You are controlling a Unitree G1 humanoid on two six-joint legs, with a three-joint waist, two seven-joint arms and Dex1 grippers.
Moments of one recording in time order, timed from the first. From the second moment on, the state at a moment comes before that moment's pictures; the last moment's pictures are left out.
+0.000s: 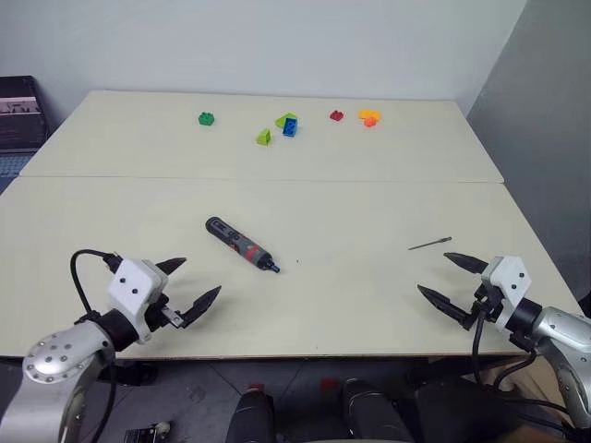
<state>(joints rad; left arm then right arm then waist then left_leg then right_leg) 0.22 0.74 0.37 -0.37 -0.37 0.26 -0.78 0.14 -0.66 -0.21 -0.27 0.34 0.13 0.83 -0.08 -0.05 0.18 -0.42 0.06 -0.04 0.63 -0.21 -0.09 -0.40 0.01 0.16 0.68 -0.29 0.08</state>
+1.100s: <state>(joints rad) -1.03 0.81 -0.53 0.49 0.17 -0.32 -1.61 0.06 -0.94 -0.20 -0.77 0.73 0.68 0.85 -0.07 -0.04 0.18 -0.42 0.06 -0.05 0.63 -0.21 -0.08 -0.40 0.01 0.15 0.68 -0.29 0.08</state>
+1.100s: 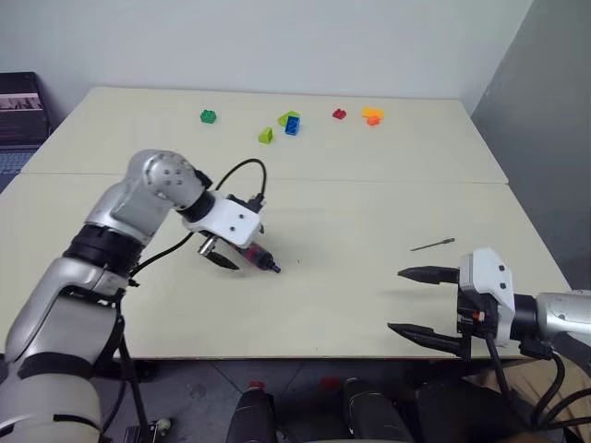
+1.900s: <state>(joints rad) -1.07 0.65 -0.58 0.69 0.36 -0.36 -1.53 0.02 -0.92 -0.14 -0.80 0.76 0.73 0.79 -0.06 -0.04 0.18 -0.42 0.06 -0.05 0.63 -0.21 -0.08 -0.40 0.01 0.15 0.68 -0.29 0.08</state>
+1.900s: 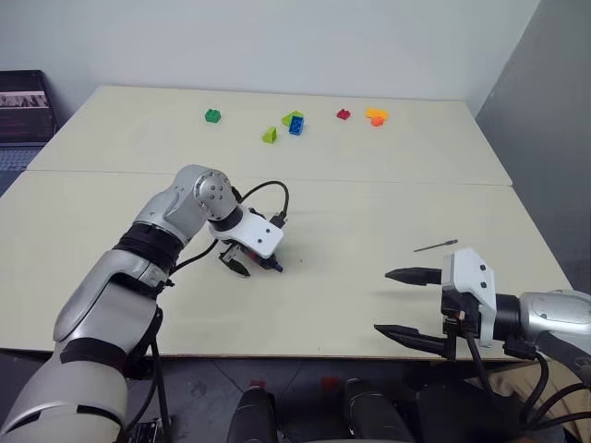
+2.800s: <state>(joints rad) -1.07 0.61 -0.58 0.70 0.37 -0.36 -1.54 0.01 -0.93 -0.13 -0.81 0.77 0.75 0.78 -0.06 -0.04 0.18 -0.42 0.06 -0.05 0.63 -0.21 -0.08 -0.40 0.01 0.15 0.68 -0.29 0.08</state>
